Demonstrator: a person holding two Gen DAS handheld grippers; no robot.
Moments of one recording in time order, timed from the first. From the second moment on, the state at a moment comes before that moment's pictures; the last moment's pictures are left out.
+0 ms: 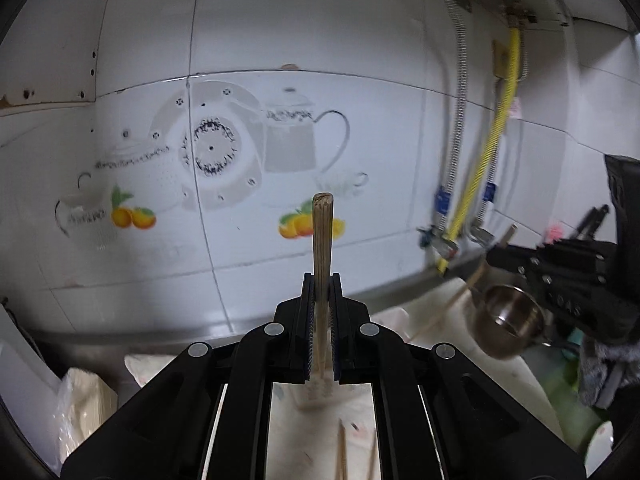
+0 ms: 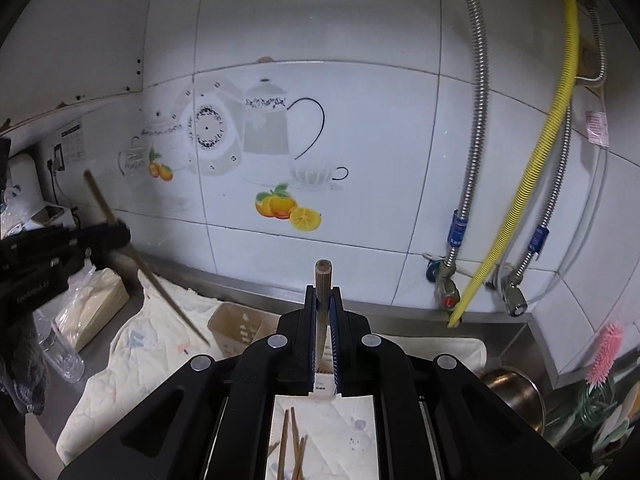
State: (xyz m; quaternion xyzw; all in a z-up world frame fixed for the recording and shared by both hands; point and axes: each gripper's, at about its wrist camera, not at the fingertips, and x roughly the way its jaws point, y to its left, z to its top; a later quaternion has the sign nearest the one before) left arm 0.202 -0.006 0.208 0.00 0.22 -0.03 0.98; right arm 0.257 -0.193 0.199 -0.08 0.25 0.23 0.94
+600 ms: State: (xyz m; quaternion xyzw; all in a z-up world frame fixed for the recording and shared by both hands) left arm 0.267 0.026 0.140 -0.05 0.28 -0.01 0.96; right arm 0.303 -0.177 0.148 -0.10 0.30 0.21 0.93
